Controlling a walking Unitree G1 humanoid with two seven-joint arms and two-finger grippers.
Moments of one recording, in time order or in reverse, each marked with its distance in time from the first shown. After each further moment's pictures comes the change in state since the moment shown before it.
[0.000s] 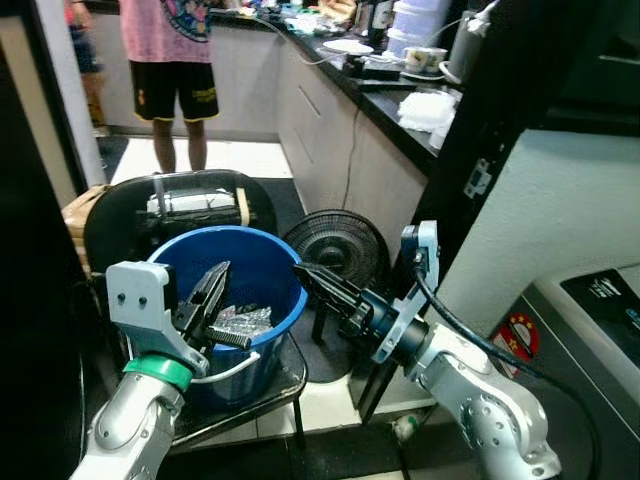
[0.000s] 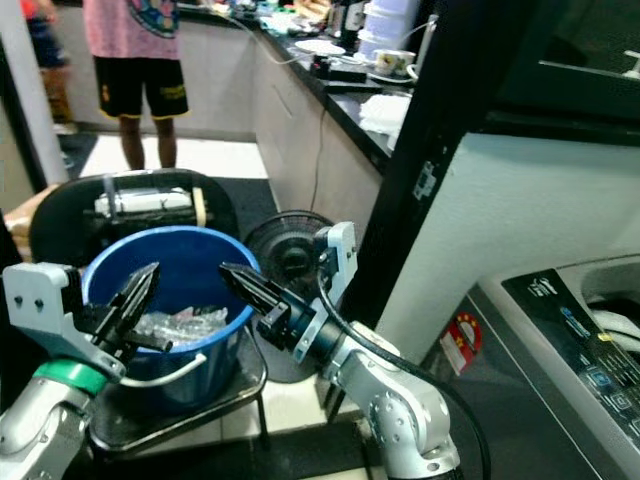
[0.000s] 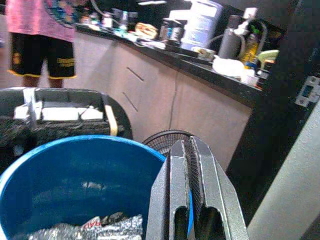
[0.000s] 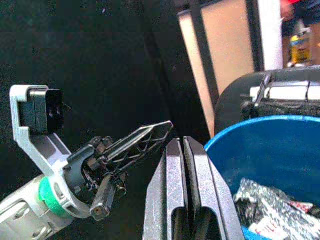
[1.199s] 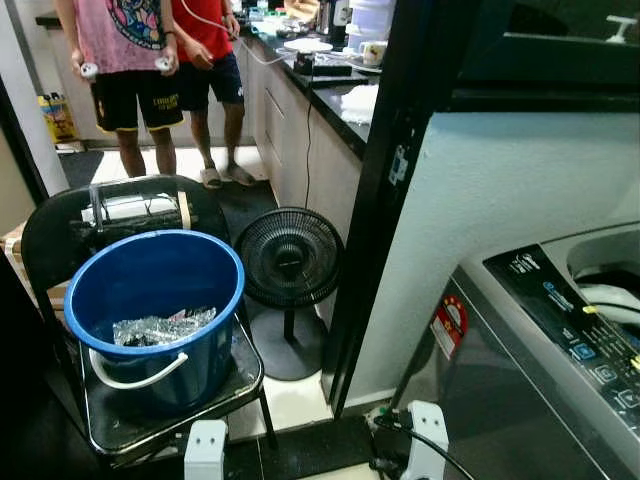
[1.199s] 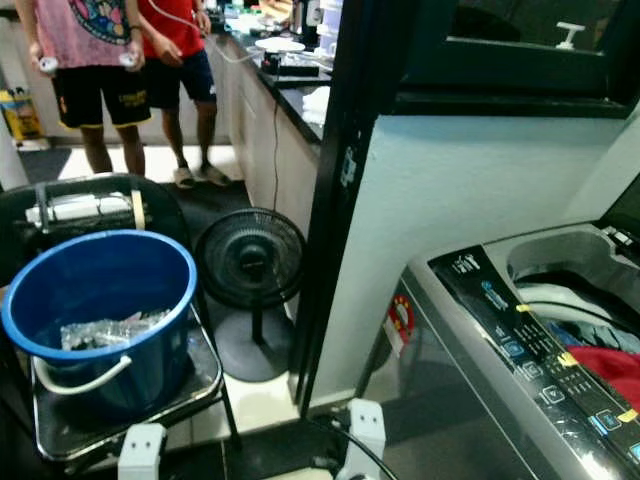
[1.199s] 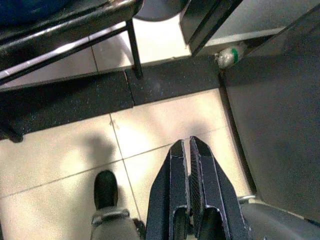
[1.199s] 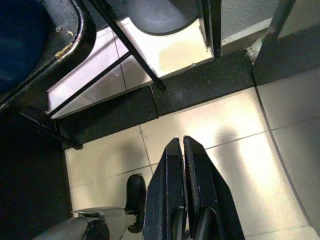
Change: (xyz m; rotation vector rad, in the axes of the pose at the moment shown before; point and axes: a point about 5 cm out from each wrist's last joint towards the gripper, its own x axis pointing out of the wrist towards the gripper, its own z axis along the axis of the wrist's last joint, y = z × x) left arm -0.094 0.023 -0.220 -0.081 0.944 0.221; right arm -0.140 -0.067 -0.209 0.260 0.588 -1.031
